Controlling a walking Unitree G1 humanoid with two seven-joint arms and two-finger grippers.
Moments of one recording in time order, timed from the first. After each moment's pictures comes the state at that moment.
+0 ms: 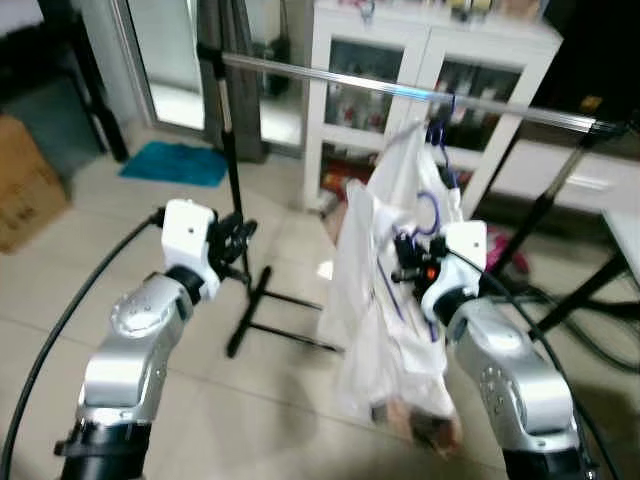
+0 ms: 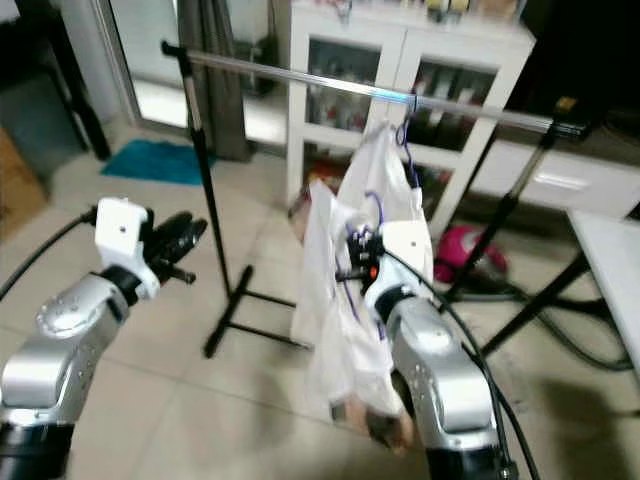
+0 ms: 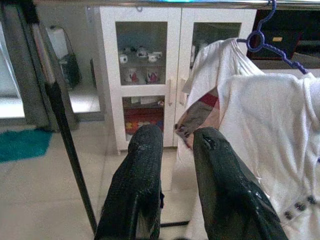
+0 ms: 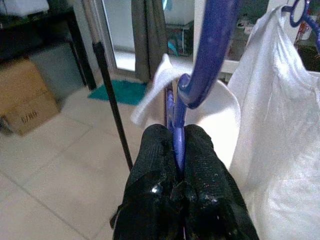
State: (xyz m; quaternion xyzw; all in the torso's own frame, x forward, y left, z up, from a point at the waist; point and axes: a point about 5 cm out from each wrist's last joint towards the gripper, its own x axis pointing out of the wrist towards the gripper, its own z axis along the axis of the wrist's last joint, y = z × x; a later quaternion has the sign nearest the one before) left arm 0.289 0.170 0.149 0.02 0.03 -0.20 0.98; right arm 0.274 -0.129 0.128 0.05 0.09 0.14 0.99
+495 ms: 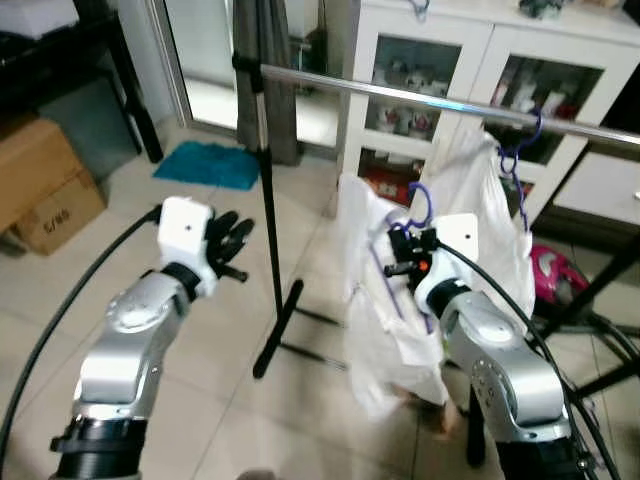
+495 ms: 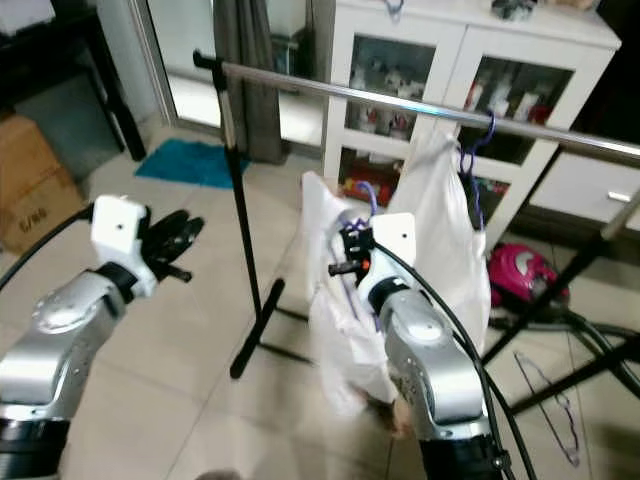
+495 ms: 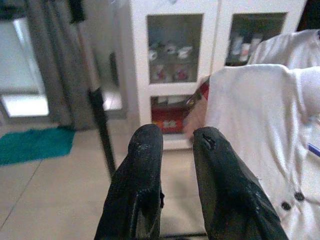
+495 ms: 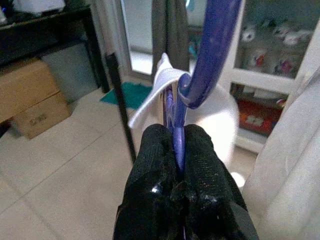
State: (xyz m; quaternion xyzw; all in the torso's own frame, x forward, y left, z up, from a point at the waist) left arm 0.290 0.172 0.150 0.04 0.03 -0.20 0.98; right arm 0.280 -0.121 0.135 0.03 0.08 0.14 0.99
